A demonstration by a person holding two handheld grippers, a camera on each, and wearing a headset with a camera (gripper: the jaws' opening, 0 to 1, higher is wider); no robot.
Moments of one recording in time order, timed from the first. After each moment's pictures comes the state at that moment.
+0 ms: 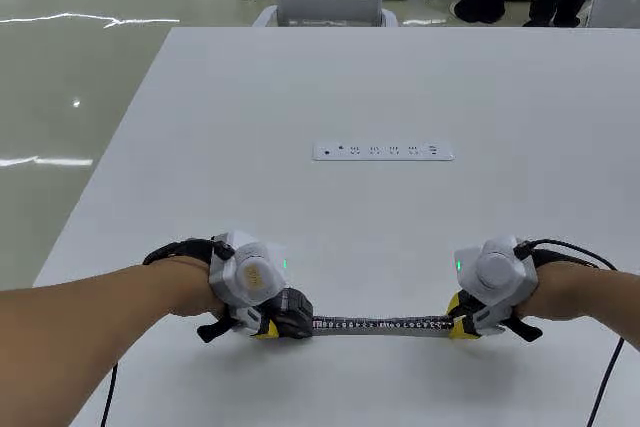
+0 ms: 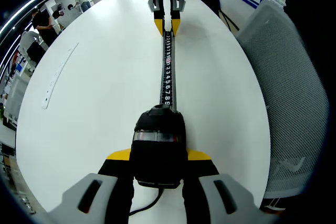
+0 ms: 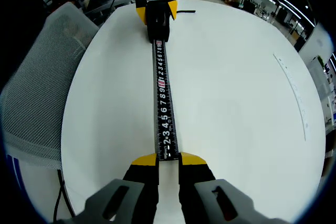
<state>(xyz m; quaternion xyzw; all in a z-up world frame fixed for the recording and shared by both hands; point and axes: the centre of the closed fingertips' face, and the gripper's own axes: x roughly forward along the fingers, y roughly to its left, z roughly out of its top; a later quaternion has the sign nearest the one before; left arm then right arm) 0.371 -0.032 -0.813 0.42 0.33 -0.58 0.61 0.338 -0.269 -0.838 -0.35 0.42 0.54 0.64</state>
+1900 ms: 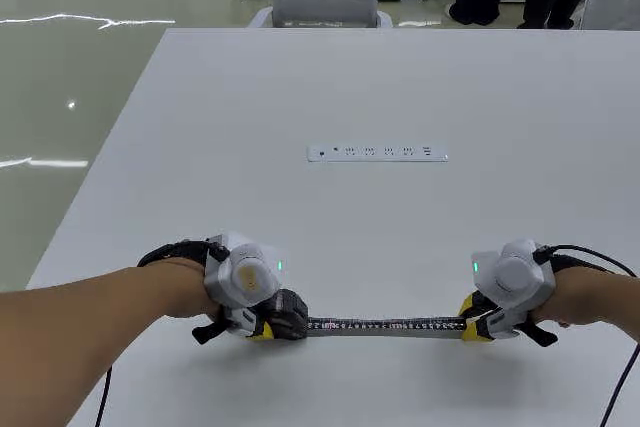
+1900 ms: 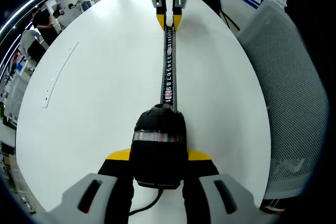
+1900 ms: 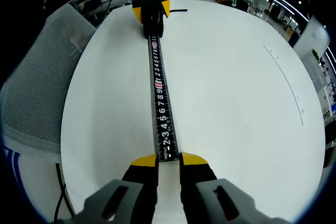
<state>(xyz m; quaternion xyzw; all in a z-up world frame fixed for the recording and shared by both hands) 0.371 -0.032 -0.813 0.42 0.33 -0.58 0.61 0.333 -0.292 -0.835 -0.34 0.42 0.52 0.66</state>
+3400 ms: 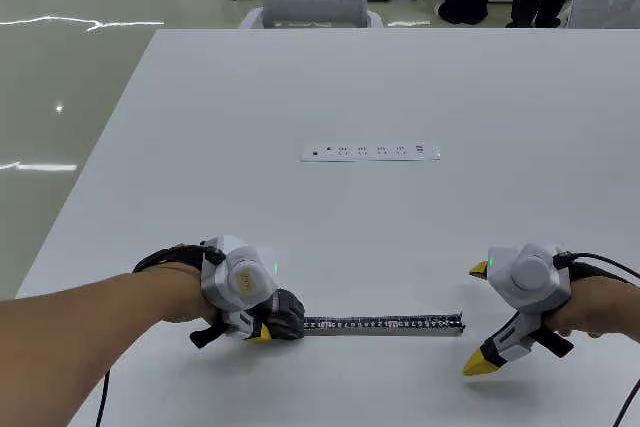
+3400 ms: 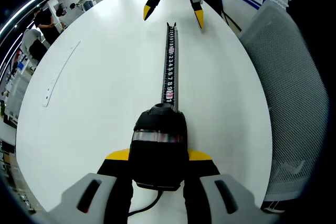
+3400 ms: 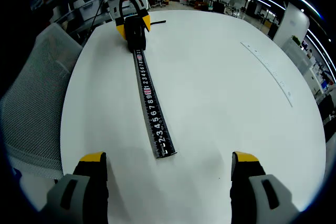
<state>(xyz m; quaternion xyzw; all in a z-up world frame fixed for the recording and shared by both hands) 0.371 -0.033 -0.816 0.42 0.33 -0.58 0.61 0.335 -0.299 -0.825 -0.29 0.41 0.47 0.73</state>
